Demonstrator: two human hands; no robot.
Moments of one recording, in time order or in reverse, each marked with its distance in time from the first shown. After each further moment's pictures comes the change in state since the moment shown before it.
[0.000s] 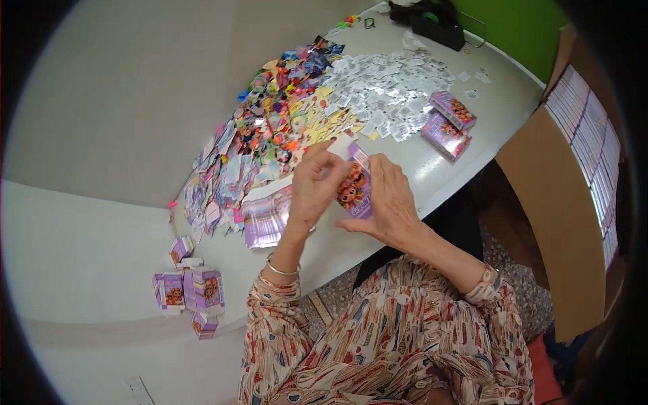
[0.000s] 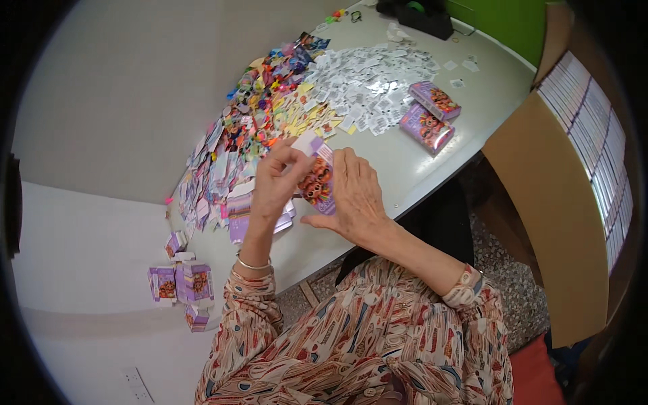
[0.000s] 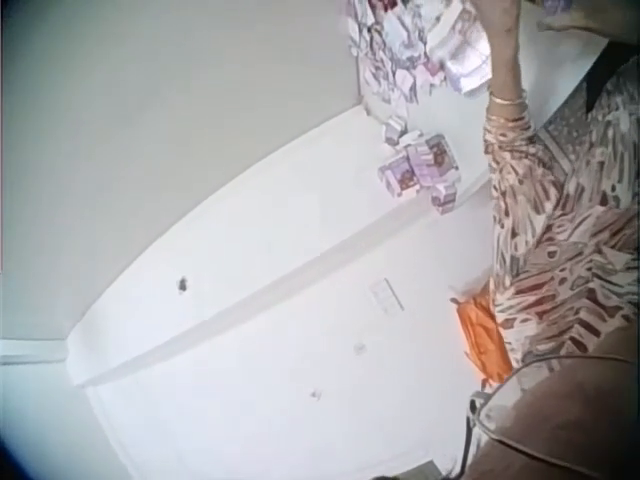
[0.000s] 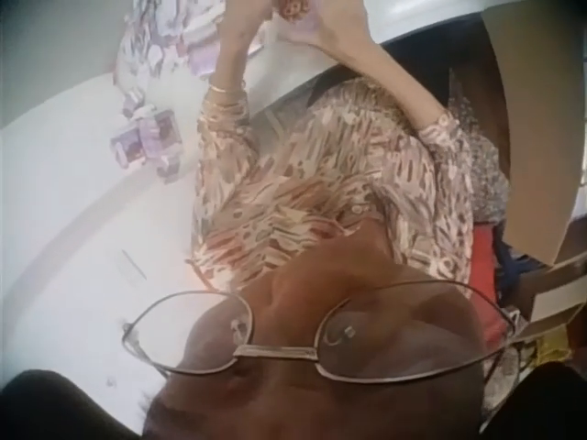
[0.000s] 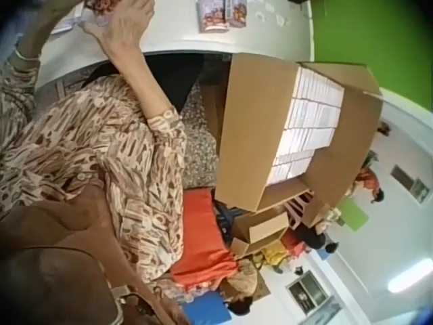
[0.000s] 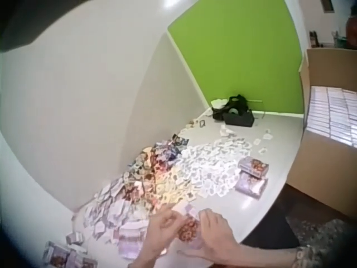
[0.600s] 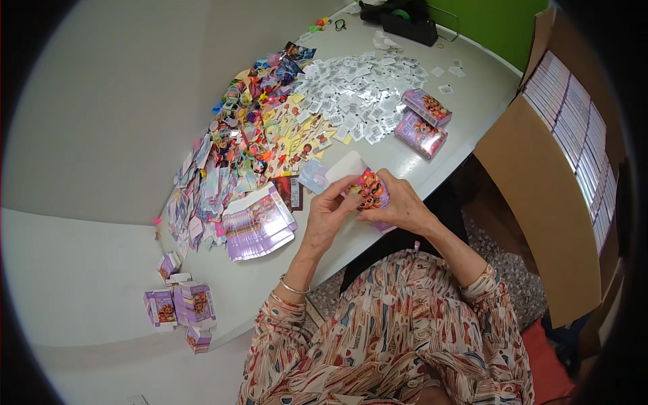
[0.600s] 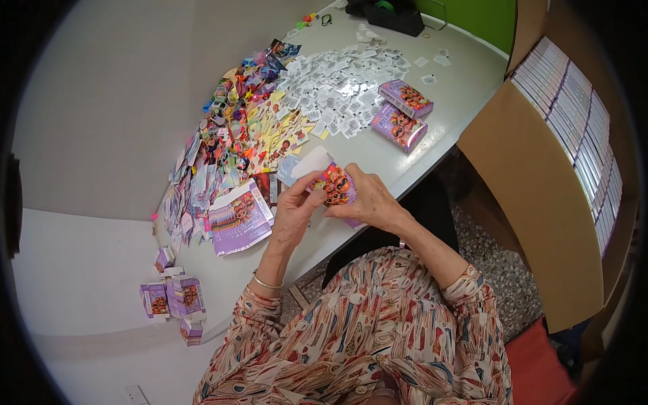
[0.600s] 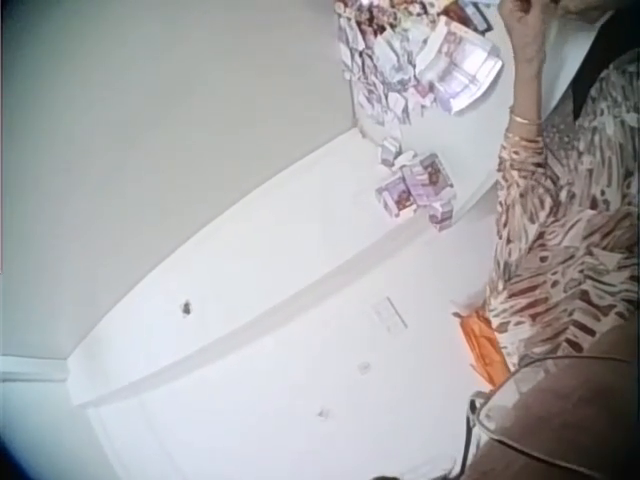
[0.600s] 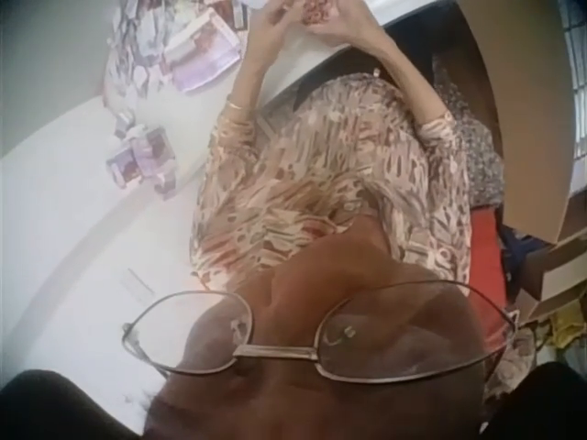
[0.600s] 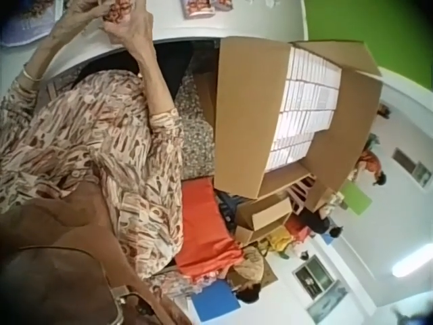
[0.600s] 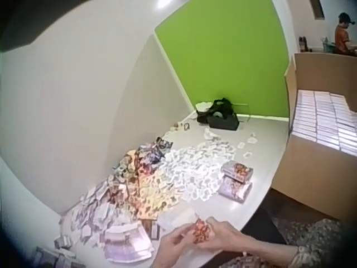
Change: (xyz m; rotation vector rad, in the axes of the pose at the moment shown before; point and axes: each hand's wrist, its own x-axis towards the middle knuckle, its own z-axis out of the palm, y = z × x) left_hand -0.039 -0.020 0.063 -0.655 -0.181 -0.273; right_hand -0.014 0.065 -0.026 0.481 -0.267 0.339
